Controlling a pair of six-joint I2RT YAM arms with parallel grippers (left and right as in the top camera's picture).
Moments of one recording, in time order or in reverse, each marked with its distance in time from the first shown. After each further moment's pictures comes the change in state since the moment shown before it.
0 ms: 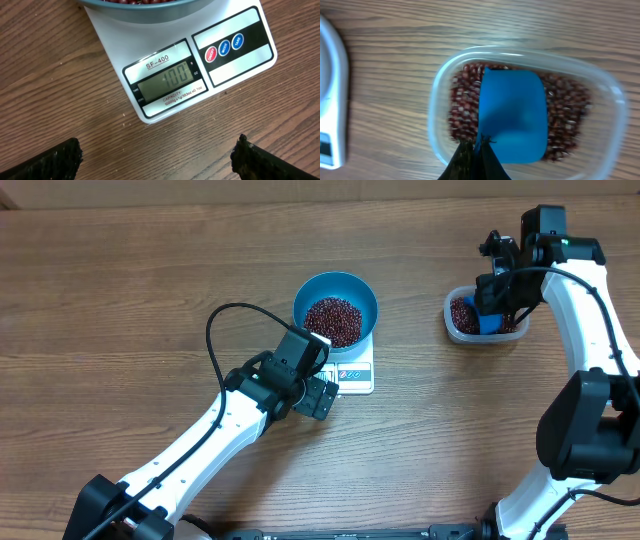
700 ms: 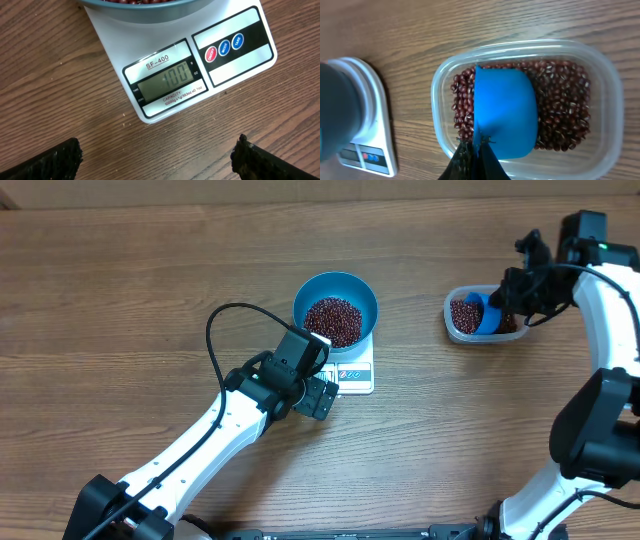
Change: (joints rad) left arm 0.000 0.000 0.000 0.000 0.000 0.000; right arm -0.142 0.002 0.002 -0.002 -0.195 0.164
